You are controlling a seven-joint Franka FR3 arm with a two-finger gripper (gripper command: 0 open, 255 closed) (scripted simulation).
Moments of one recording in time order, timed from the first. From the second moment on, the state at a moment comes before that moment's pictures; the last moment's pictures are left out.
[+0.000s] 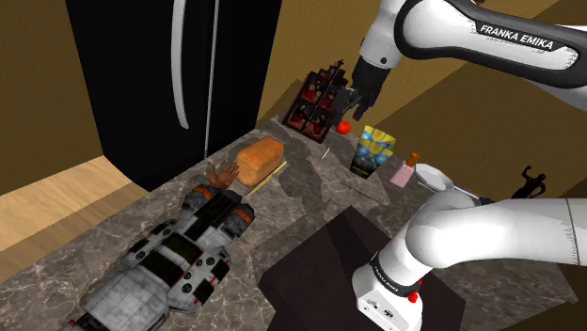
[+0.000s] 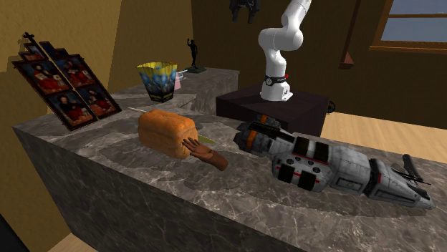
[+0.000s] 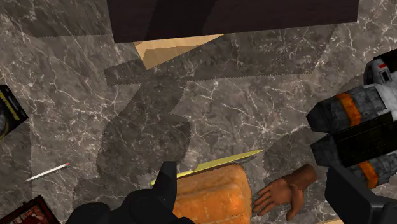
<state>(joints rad) -0.02 -0.78 0.07 -2.41 -0.02 1.69 0.12</state>
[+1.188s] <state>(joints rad) -0.07 -0.19 0.33 -2.24 -0.10 2.01 0.58</state>
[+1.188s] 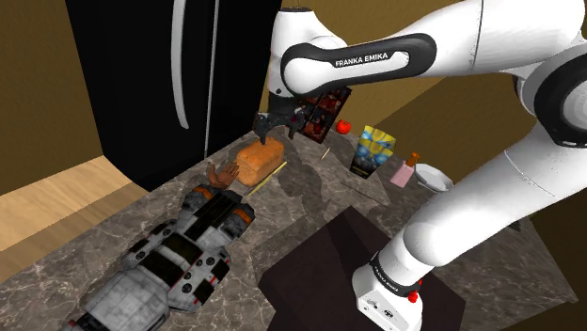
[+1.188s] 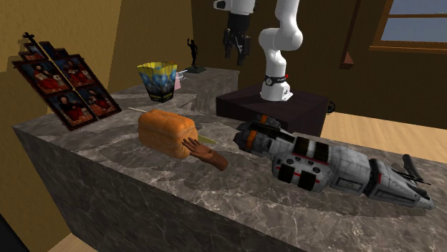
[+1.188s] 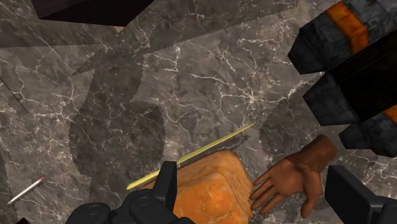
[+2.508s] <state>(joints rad) 0.07 0.71 0.27 -1.46 -0.41 1.92 1.03</state>
